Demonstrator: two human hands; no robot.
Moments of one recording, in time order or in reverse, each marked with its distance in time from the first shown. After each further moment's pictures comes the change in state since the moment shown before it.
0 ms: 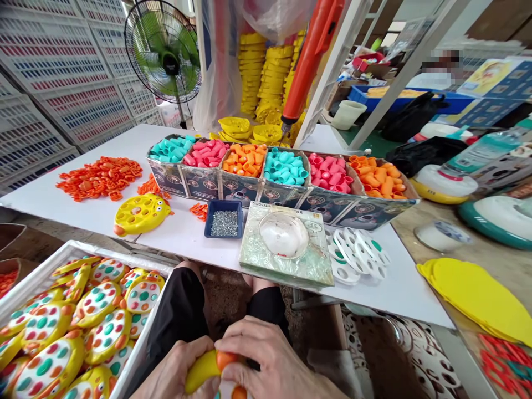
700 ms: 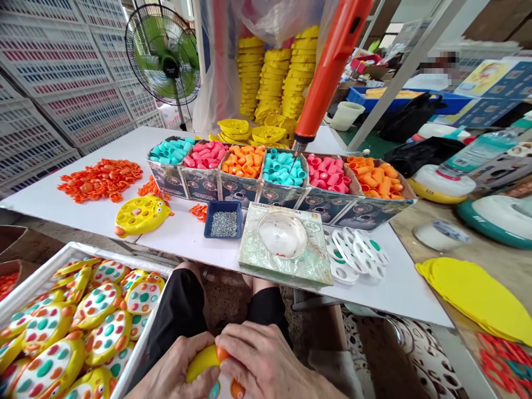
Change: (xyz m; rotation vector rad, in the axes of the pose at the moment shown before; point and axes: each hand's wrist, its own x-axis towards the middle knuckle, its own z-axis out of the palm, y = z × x) left_hand 0.008 0.001 -0.022 0.054 -0.117 0.170; right_hand 0.000 0.003 0.011 -0.395 0.099 -0.246
